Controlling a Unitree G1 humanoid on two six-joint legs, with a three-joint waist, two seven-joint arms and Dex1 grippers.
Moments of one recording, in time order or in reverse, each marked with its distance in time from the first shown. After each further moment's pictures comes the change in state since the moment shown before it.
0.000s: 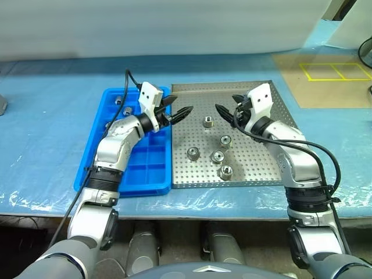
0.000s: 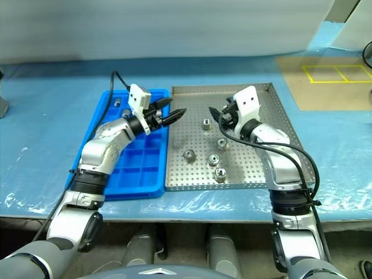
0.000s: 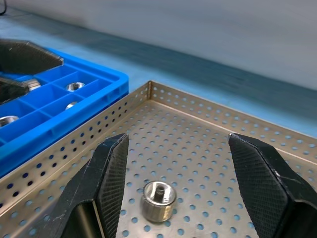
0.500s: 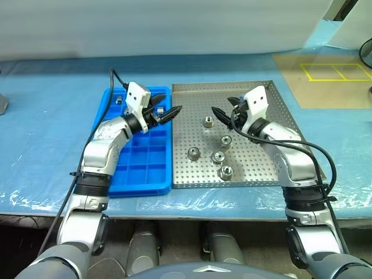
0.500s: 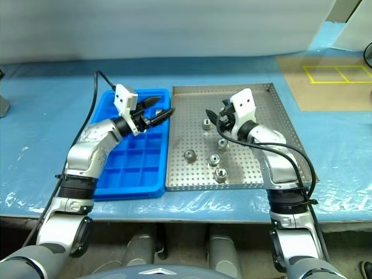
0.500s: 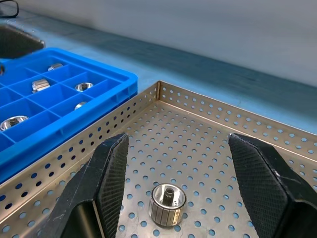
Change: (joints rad) left arm 0.083 0.068 0.014 -0.096 -0.007 0.003 -0.024; right arm -0.012 0.002 0.002 0.043 0.000 -0.033 0.020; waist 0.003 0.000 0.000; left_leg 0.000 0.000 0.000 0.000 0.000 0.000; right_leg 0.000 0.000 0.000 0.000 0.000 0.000
